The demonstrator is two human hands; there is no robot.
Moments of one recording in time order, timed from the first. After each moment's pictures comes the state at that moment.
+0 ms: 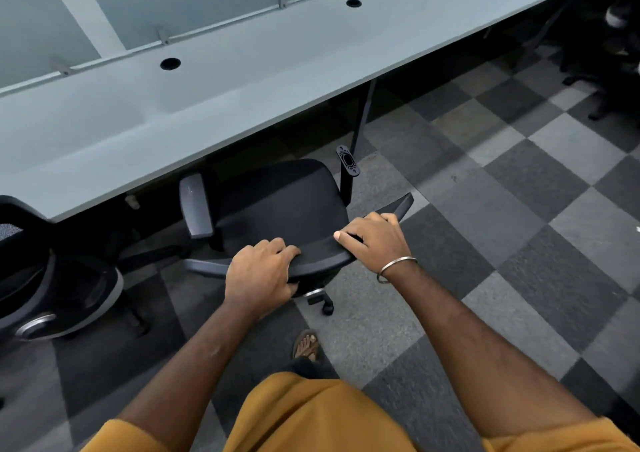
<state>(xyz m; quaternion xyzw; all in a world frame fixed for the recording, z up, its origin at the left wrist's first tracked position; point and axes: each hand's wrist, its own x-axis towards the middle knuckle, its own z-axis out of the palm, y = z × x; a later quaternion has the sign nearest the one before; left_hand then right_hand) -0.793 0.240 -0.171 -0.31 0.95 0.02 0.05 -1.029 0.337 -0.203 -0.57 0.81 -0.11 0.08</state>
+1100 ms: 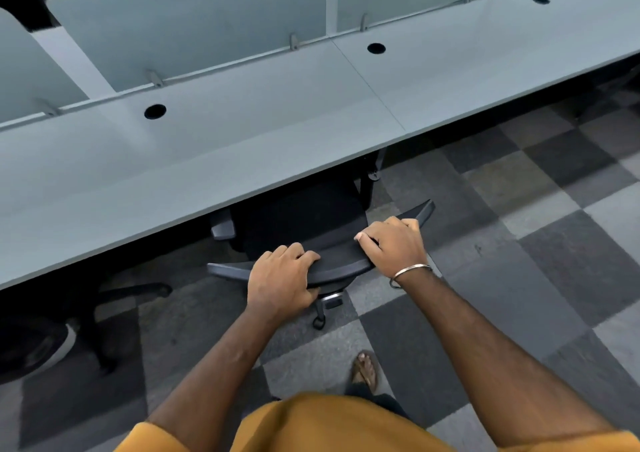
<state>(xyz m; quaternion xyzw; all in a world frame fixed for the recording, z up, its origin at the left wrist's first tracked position) -1.124 0.085 -0.173 -0.40 0.92 0.04 0.03 -1.366 0.137 -0.204 -0.59 0.80 -0.09 0.05</state>
